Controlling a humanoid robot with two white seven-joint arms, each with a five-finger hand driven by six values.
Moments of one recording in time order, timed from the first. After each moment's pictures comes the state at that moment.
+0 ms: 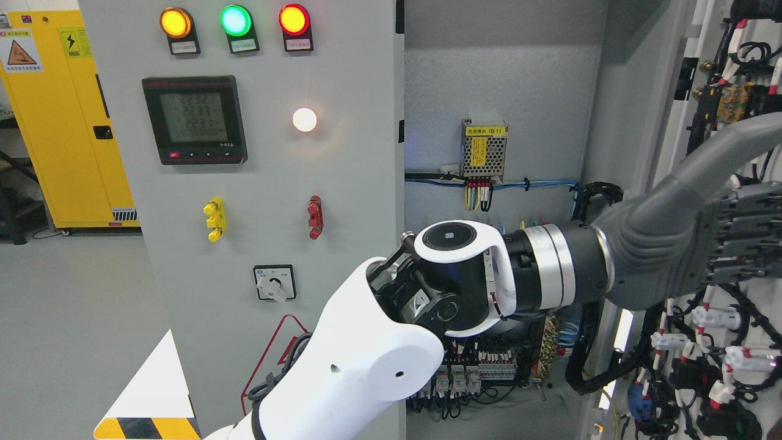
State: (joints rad) left arm -1.33 -0.18 -0.69 -1.44 1.05 0.57 -0.28; right arm 0.04 0.00 0.00 -0.09 -0.06 0.05 0.00
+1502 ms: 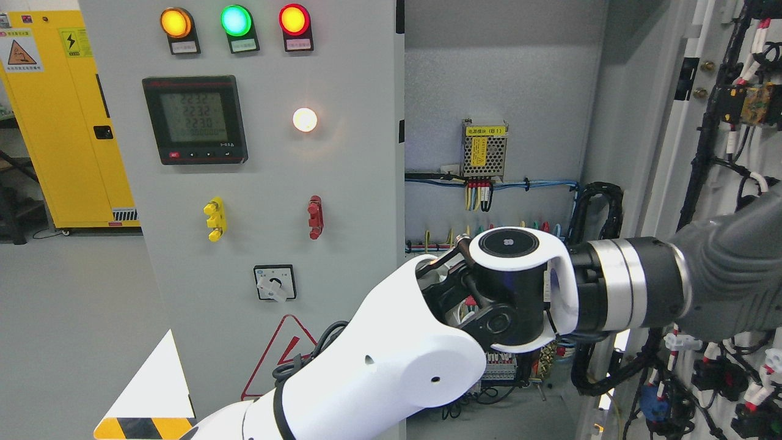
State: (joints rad) left arm -1.41 -0.19 -0.82 -1.41 1.21 0.50 -0.26; right arm 0.05 0.00 0.00 -0.10 -0.06 0.05 0.00
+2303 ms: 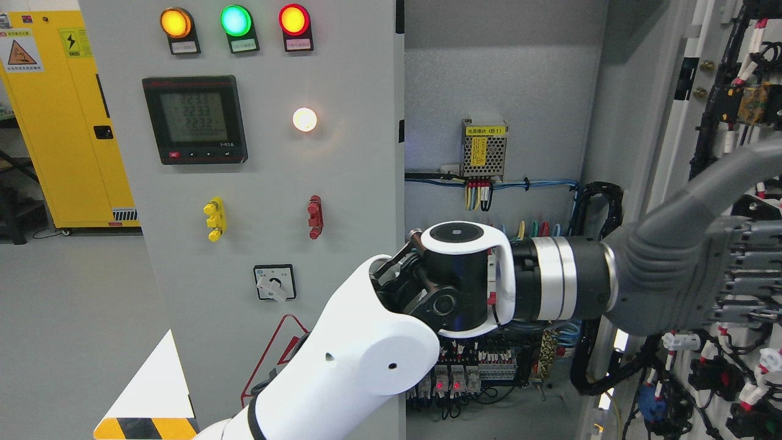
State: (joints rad) left arm -1.26 -0.12 -0.61 -1.47 1.17 0.72 -0.38; right arm 0.05 0.00 0.00 -0.09 -0.06 0.05 0.00
